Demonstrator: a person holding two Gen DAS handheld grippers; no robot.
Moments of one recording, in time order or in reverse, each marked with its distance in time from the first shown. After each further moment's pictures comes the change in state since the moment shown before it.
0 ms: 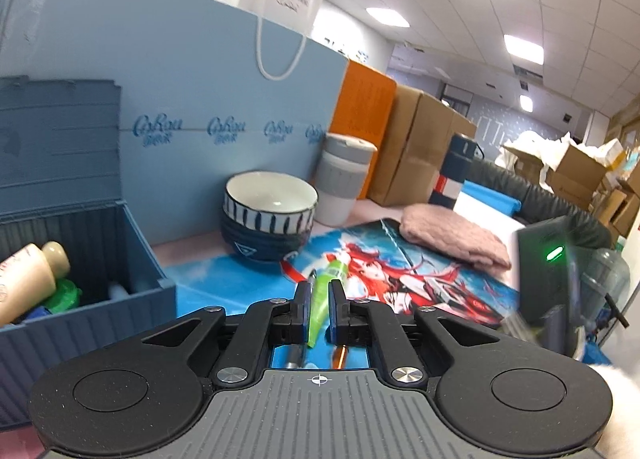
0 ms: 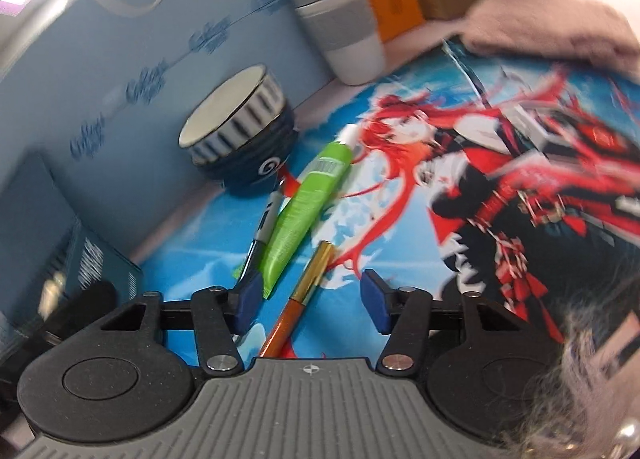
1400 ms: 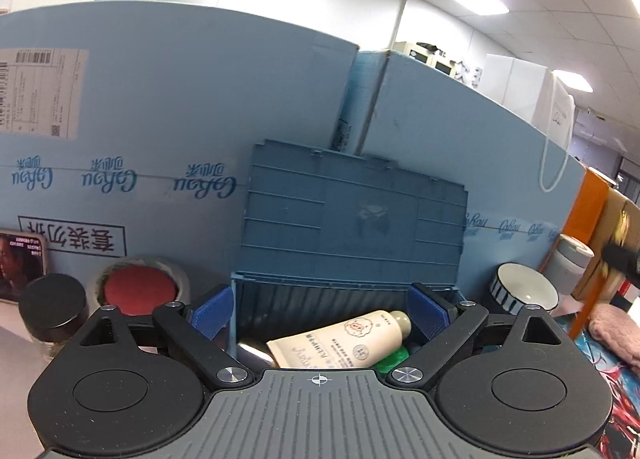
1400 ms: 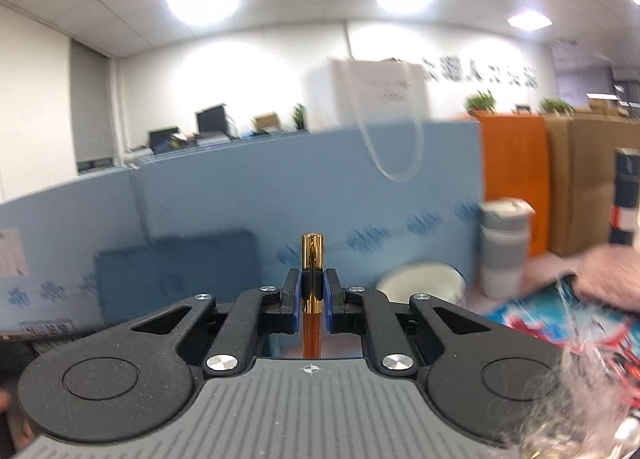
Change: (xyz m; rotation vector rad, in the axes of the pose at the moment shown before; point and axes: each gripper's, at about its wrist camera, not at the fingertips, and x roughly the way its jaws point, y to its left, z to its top) left arm -0.104 0.131 0.024 -0.233 -0.127 0.556; right arm -0.111 0.143 0.011 -0.337 -0.488 0.258
